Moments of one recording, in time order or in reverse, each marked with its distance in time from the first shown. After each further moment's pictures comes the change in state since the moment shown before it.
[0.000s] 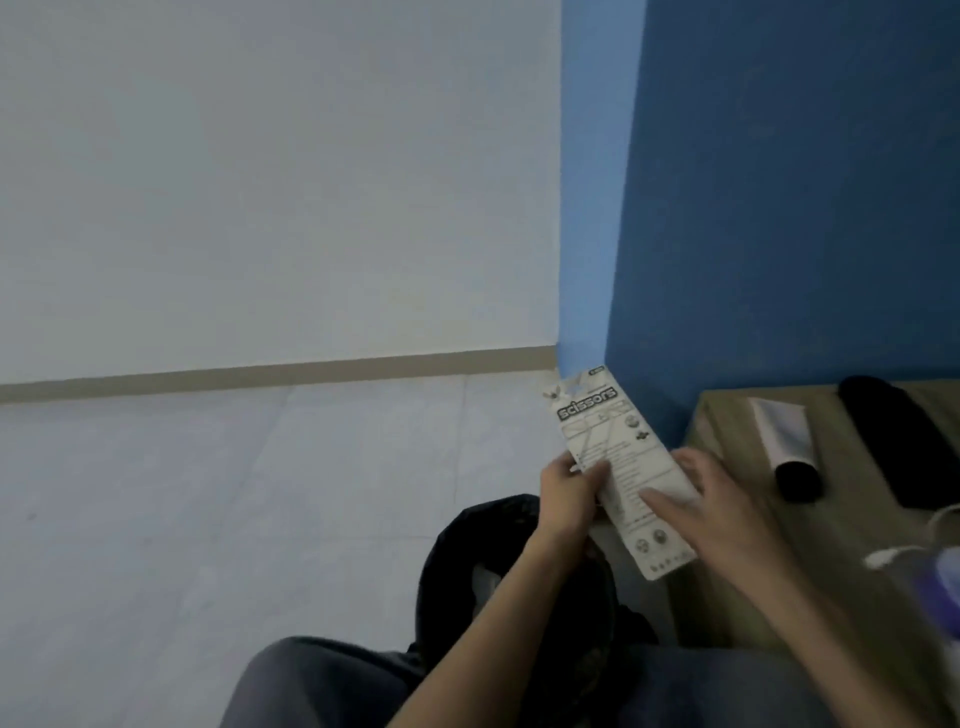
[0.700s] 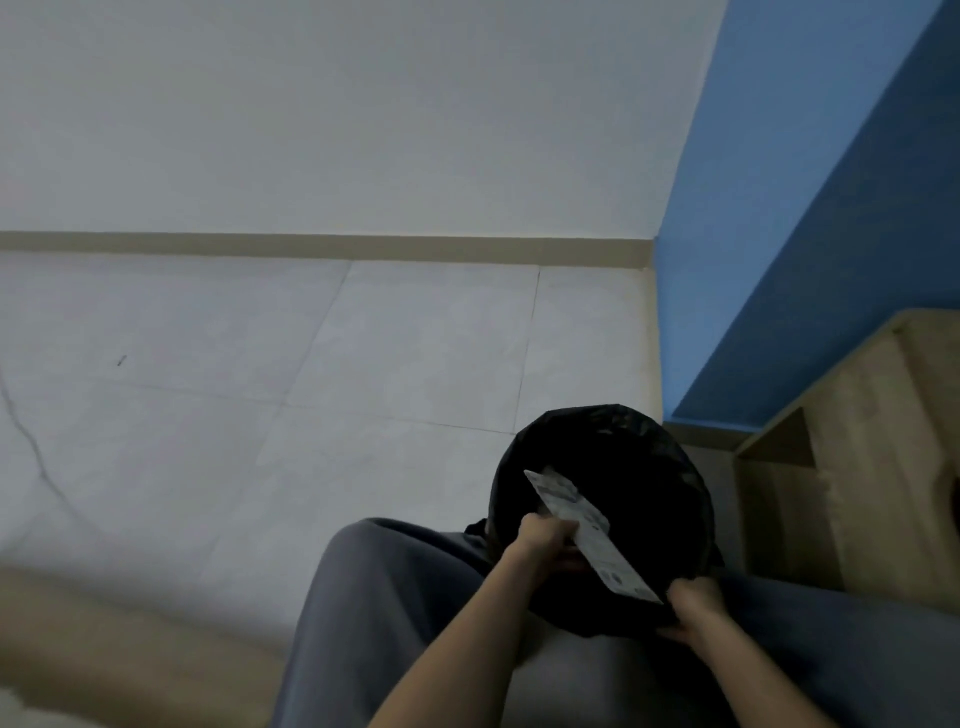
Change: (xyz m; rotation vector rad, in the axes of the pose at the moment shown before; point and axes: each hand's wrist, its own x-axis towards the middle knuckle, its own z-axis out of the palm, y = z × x) left_hand -0.012 -0.156 -0.170 -0.043 0.193 -0.696; right_hand -0.048 0.099 0.228 0.388 -0.289 1.041
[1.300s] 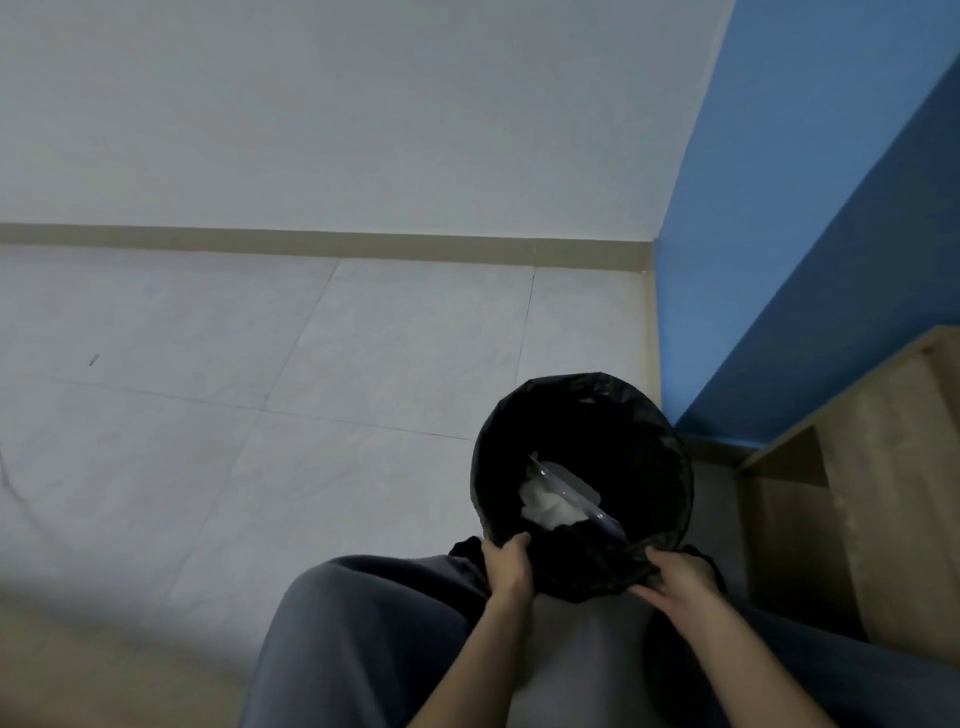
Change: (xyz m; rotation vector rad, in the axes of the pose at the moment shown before) left_hand 0.031 -0.013 -0.014 -0.371 0.362 0.068; right_hand 0.019 -0.049 0.018 0.373 -0.163 -0.036
